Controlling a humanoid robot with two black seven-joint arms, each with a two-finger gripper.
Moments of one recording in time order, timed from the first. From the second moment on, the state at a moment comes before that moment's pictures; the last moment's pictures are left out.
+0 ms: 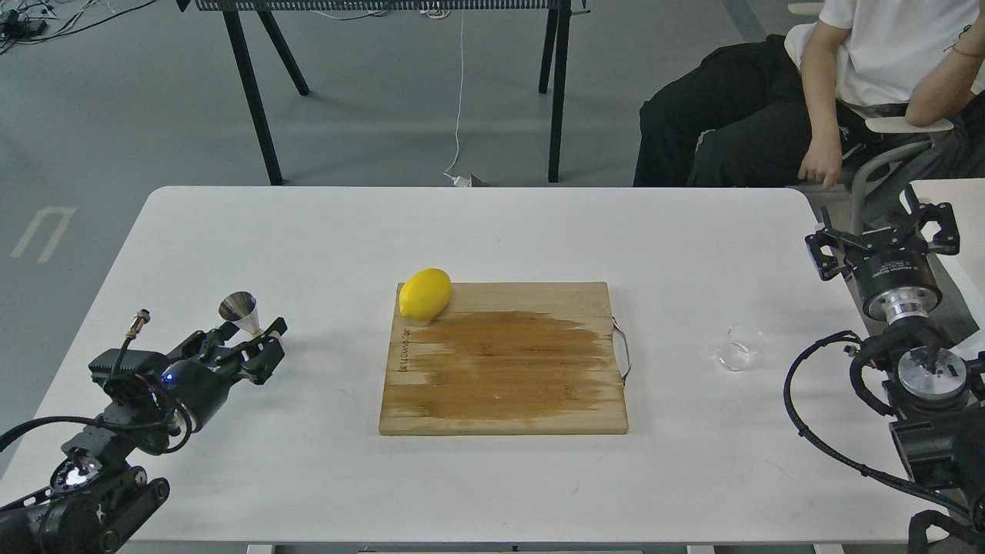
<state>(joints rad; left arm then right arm) -0.30 0.38 -0.82 -0.64 1.95 0.42 -0.43 0.49 -0.28 1.36 0.51 0.07 0.49 0.13</state>
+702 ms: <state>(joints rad) -0.31 0.38 -0.75 -0.62 1.95 0.47 -0.44 0.49 -0.28 1.35 0.51 0.07 0.49 0.13</state>
